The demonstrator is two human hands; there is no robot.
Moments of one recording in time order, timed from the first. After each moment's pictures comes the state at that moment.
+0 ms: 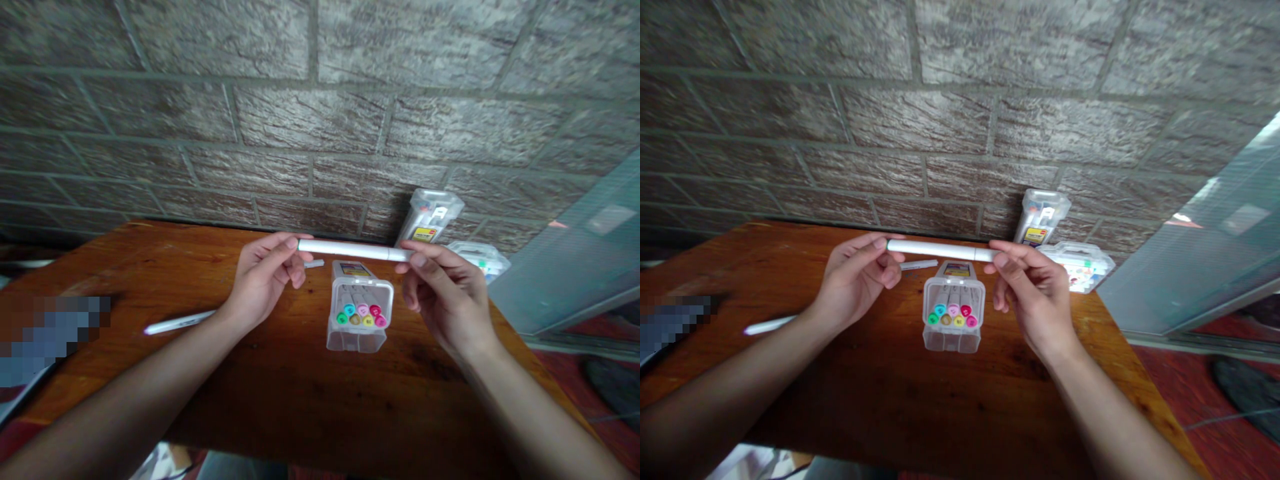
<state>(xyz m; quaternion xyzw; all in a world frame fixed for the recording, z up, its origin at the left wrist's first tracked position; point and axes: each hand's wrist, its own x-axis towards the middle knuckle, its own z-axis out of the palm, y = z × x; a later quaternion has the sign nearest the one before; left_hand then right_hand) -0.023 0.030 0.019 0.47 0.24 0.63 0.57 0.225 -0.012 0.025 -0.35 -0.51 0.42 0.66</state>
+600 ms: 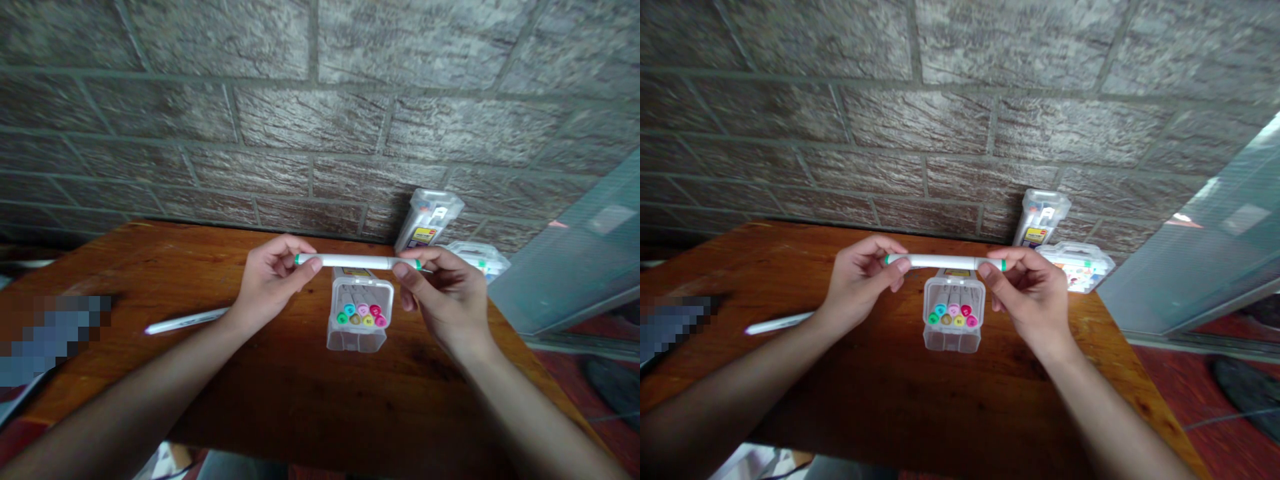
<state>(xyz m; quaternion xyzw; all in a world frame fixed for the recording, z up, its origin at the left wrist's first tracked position) -0.023 0.031 0.008 0.64 0.26 0.61 0.38 0.227 -0.010 0.017 -0.36 -0.58 0.33 0.65</state>
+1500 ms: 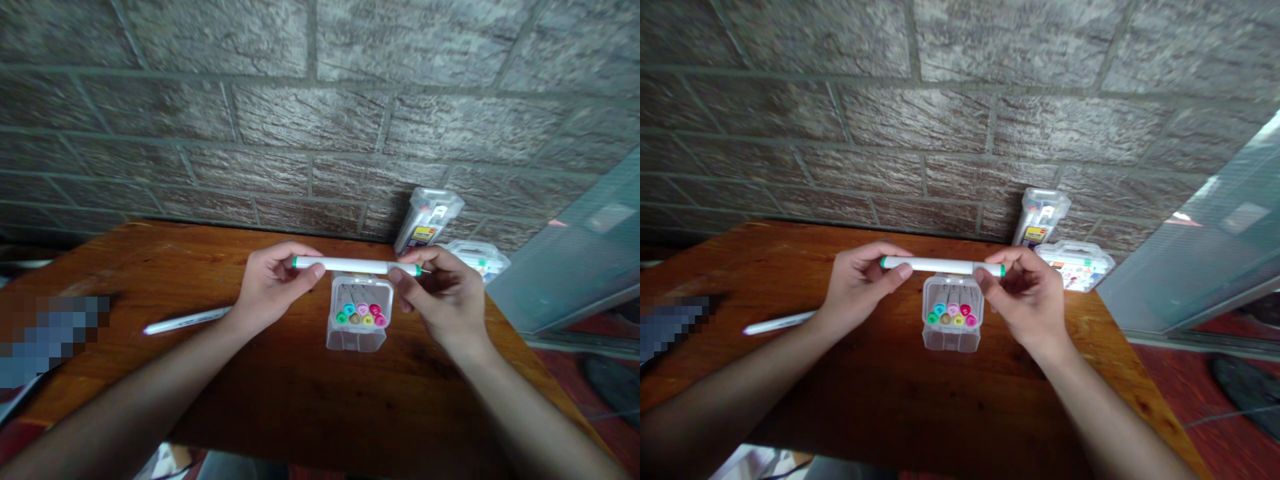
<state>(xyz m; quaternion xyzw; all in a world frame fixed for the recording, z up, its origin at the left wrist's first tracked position) -0.022 0.024 0.013 0.68 0.29 0.61 0.30 0.224 -0.011 0.018 -0.38 -0.61 0.27 0.64</state>
